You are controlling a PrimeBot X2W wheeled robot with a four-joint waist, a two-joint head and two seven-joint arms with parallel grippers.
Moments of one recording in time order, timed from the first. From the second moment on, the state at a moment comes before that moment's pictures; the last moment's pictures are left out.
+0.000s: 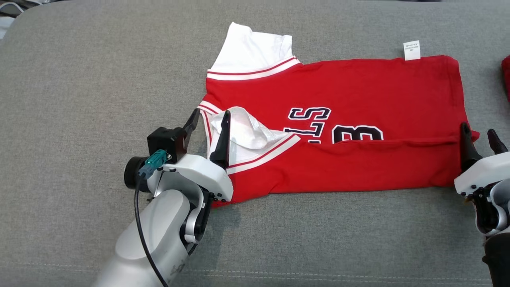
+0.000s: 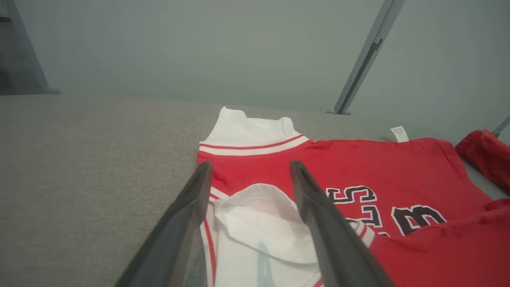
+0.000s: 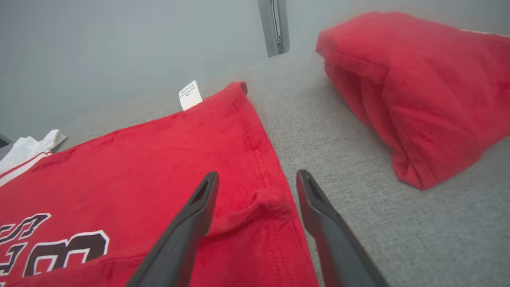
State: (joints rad) left arm -0.60 0.11 -0.66 0.53 -0.70 0.23 -0.24; right arm -0.55 -0.22 -0.10 0.76 0.42 0.13 -0.07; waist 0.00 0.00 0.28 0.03
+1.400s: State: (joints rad) left arm -0.28 0.11 -0.56 0.57 -0.67 0.21 -0.17; right arm -0.45 -0.23 0.12 1.00 0.70 0.13 -0.20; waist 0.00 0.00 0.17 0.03
